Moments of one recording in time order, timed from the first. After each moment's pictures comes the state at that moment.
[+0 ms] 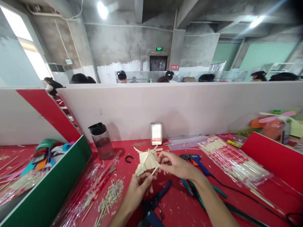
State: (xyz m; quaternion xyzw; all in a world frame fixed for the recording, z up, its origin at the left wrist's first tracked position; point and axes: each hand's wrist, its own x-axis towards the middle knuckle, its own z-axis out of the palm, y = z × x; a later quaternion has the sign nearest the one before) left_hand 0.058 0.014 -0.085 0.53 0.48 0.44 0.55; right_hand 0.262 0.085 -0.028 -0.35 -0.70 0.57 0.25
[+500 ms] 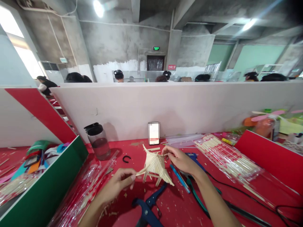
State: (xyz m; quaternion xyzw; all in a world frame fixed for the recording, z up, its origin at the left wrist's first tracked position) left_hand -0.011 0.021 -0.056 0.63 0.47 0.33 0.52; right_hand 0.287 0.104 -0.036 -0.38 -0.76 0.40 0.34
